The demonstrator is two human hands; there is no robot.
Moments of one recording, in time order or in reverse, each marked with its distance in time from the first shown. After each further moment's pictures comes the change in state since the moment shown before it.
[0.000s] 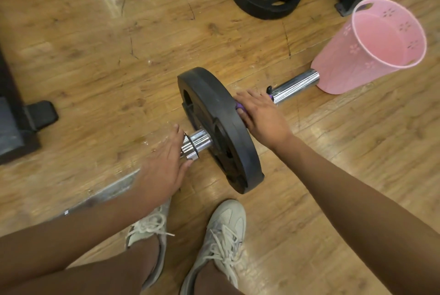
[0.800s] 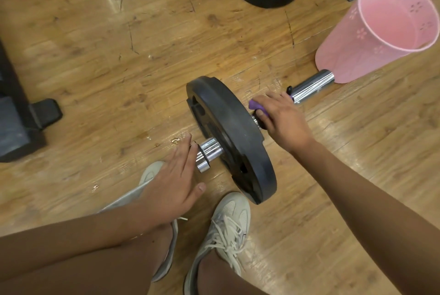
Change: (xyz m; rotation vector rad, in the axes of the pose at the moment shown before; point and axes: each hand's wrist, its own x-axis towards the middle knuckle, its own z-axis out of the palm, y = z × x) left_hand -0.033 0.013 0.012 0.091 -0.118 0.220; right_hand -0.040 0.021 -0.004 0.042 0.086 0.022
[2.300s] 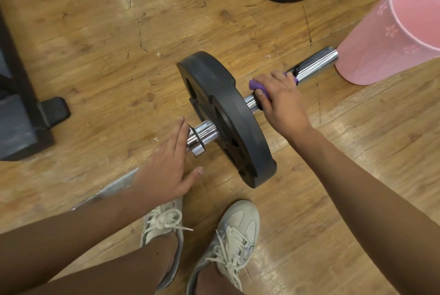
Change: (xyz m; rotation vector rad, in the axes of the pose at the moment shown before) left_hand 0.025 -0.035 -0.020 0.047 0.079 -0.129; right_hand 0.056 -0.004 0.025 0.032 0.062 0.079
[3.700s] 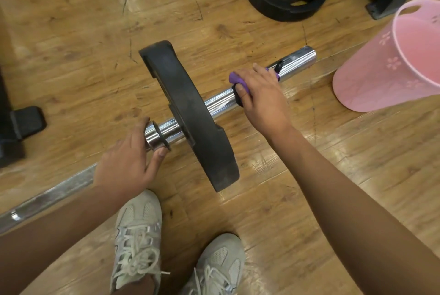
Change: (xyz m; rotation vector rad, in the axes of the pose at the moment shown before) left_hand 0.053 -0.016 -0.031 0.091 0.173 -0.337; right_hand 0.072 0.010 0.011 0.044 0.010 0.009
